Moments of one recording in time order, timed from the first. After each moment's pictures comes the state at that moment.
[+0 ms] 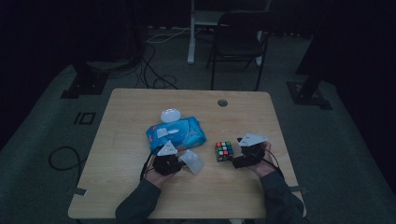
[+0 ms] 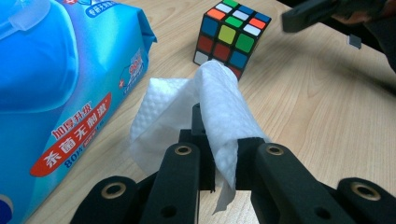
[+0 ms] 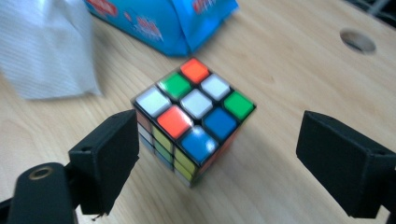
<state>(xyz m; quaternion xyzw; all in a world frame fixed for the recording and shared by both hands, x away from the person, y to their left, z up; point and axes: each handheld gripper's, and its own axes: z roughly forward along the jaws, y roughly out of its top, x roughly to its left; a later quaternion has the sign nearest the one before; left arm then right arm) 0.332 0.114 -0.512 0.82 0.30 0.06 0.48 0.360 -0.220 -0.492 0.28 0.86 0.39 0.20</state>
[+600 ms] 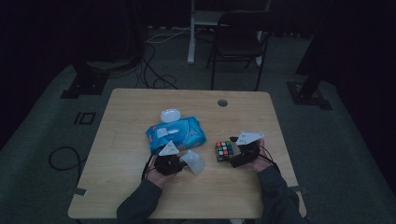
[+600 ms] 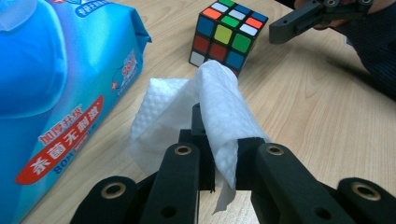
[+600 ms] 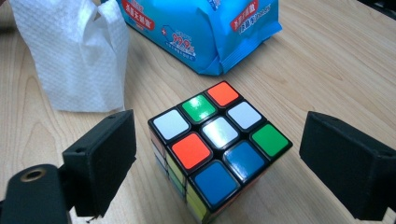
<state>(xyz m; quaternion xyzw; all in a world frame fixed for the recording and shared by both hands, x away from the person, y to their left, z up) 0.333 0.109 -0.514 0.83 0.30 0.06 0.47 0.382 -0.216 -0.508 0.21 0.86 0.44 0.15</state>
